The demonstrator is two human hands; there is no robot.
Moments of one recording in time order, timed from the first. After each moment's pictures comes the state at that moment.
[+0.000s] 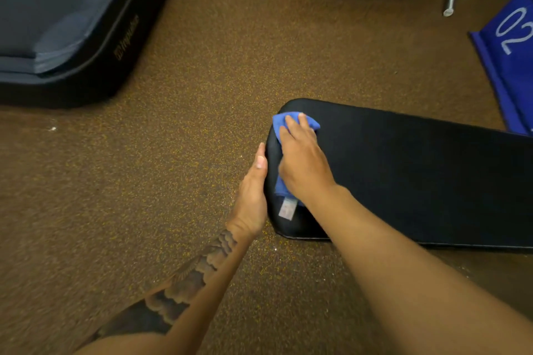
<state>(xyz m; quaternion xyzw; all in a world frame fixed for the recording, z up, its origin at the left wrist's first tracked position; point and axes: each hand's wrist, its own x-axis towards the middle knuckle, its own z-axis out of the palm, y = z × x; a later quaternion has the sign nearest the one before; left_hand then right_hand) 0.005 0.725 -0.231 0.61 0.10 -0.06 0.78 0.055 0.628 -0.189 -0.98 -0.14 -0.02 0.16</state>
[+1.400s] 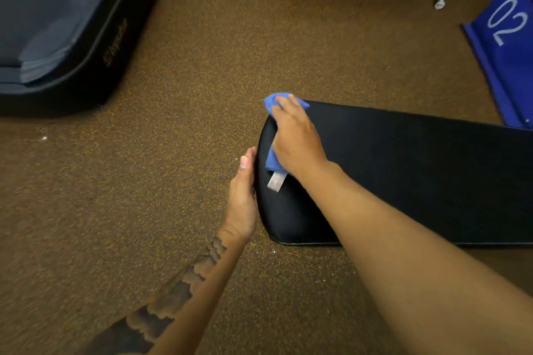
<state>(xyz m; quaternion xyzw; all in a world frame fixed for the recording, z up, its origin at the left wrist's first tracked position) 0.008 0.718 -0.216 0.56 0.14 -0.04 0.82 0.103 0.627 -0.193 -0.97 -0.13 -0.07 0.21</state>
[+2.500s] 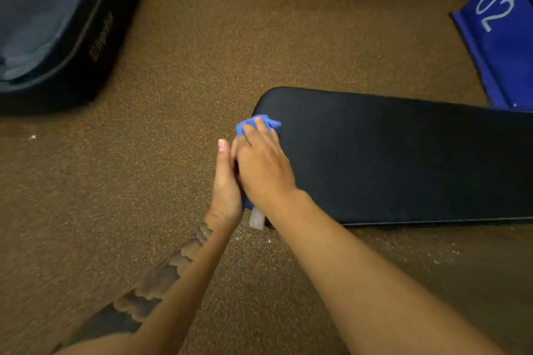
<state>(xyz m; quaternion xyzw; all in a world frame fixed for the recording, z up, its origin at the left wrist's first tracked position) 0.008 0.721 -0.213 0.48 0.12 -0.07 0.86 0.031 0.664 -0.192 -0.98 -0.13 -0.03 0.15</state>
